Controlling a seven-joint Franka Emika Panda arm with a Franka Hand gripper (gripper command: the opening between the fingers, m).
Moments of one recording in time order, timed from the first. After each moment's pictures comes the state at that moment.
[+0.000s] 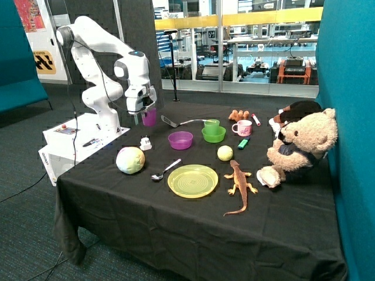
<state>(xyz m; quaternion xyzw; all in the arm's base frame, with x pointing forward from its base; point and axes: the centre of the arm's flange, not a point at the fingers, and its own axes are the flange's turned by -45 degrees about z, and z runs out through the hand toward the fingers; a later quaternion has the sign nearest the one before) 0.369 -0.106 0.399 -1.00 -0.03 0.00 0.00</state>
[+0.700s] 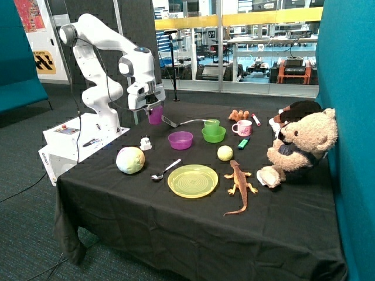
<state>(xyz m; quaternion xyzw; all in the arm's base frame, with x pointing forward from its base) 0.400 -0.107 0.413 -0.99 0.11 0.00 0.00</state>
